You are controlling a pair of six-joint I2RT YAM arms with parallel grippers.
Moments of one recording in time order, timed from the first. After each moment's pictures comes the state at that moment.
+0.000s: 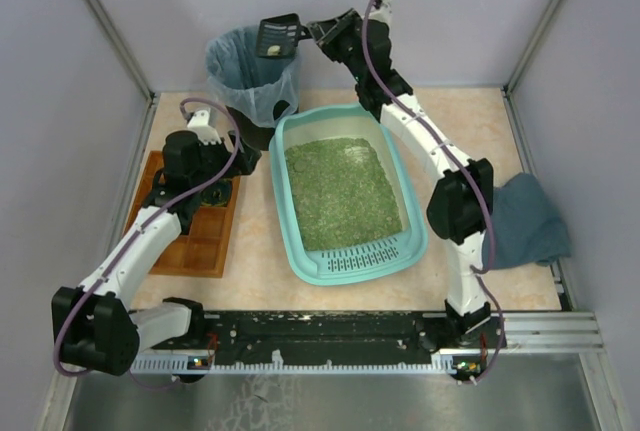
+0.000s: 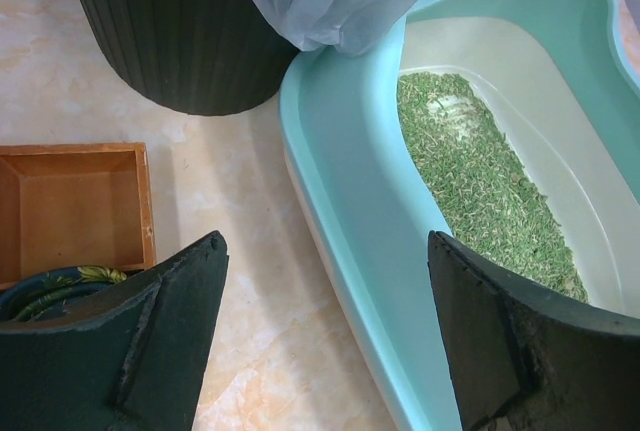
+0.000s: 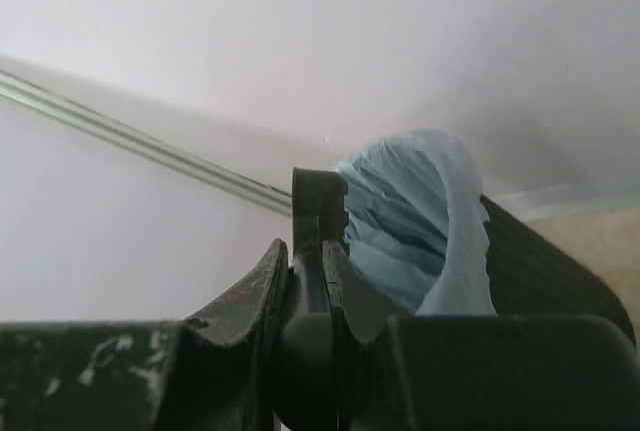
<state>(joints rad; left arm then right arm) -0.23 1.15 0.83 0.00 0.16 -0.32 0.49 2.04 2.04 0.08 0.05 1.00</state>
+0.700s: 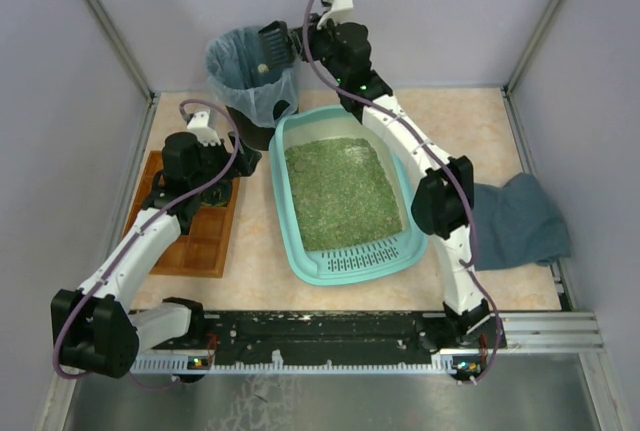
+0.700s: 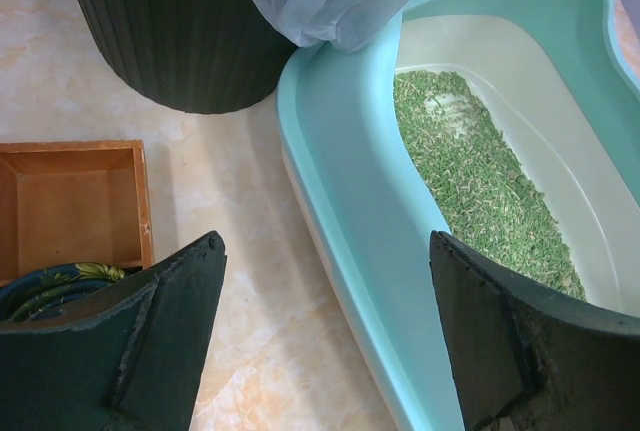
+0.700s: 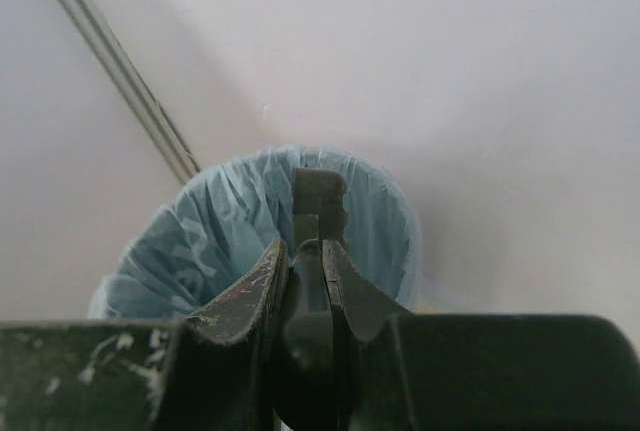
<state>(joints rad) -0.23 1.14 0.82 0.00 0.16 -0.32 0.55 2.19 2.23 0.12 -0.05 0.31</state>
